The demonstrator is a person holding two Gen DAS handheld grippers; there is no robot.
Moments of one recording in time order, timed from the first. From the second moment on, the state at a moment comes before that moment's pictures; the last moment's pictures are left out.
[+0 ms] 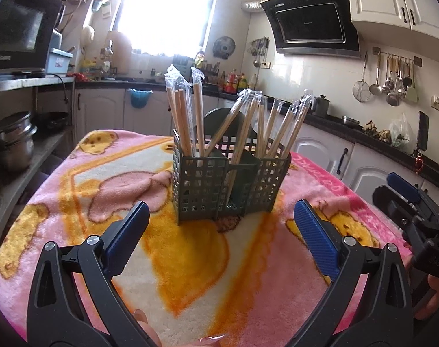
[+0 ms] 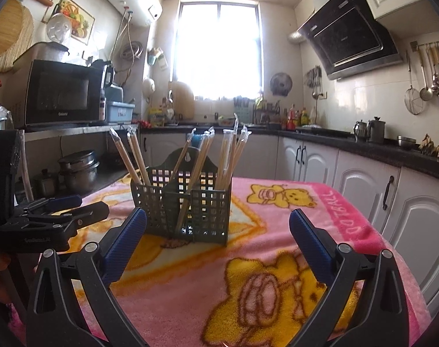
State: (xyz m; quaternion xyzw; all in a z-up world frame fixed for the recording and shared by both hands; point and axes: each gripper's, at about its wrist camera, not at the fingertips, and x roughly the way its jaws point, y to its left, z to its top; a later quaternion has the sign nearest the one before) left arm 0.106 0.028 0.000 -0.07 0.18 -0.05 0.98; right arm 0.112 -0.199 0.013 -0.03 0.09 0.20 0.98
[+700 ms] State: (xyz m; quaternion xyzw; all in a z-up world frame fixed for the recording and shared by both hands) left arm 0.097 0.028 -0.004 -0.05 0.14 -0.03 0.99; right arm 0.104 -0.203 0.002 0.00 0.07 0.17 0.98
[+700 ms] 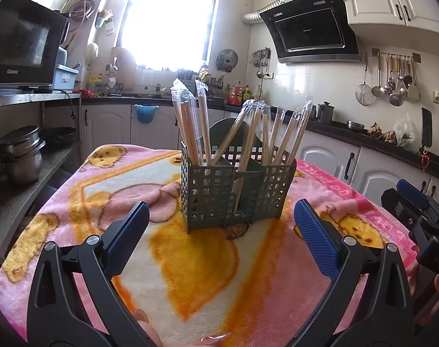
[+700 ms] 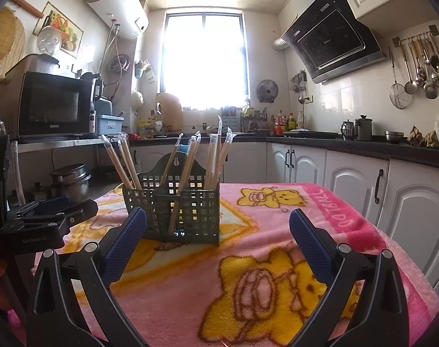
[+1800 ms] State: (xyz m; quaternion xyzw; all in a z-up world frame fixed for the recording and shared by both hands) left arm 0.096 0.029 -0.003 -0.05 0.14 -0.03 0.99; right arm 0.100 -0.203 0.000 -0.01 0.07 0.17 0.98
